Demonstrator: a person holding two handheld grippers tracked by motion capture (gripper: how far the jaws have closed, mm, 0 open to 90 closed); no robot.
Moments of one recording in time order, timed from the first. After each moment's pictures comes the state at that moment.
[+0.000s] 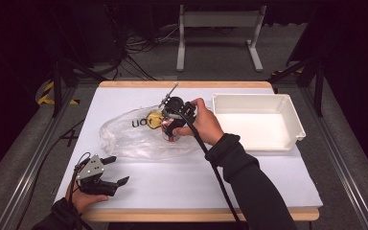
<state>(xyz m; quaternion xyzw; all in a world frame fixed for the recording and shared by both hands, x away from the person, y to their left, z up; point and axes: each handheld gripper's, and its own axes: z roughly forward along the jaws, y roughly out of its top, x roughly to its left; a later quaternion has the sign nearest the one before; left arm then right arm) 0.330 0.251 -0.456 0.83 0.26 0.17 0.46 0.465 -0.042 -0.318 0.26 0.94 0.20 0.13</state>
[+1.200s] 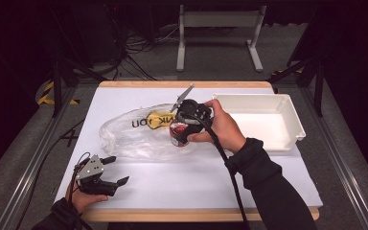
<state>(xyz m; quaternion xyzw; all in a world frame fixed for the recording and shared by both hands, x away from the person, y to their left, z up) 0.331 0.251 -0.457 0.83 0.26 0.16 0.46 0.421 -0.080 -0.282 0.21 0.94 0.22 0.13</state>
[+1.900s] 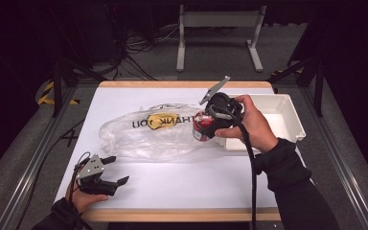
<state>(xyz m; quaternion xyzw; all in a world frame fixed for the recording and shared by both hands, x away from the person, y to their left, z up) 0.332 0.251 -0.457 0.83 0.26 0.16 0.46 0.414 -0.144 -0.256 0.25 0.93 0.23 0.15</state>
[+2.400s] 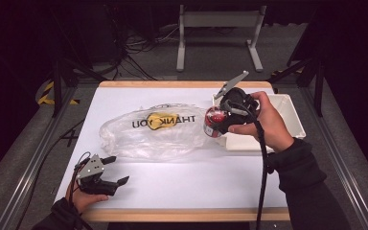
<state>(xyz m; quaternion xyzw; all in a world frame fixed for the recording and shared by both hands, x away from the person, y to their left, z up) 0.332 0.251 -0.457 0.83 0.26 0.16 0.46 0.413 -0.177 -0.242 0.28 0.92 0.24 0.16</state>
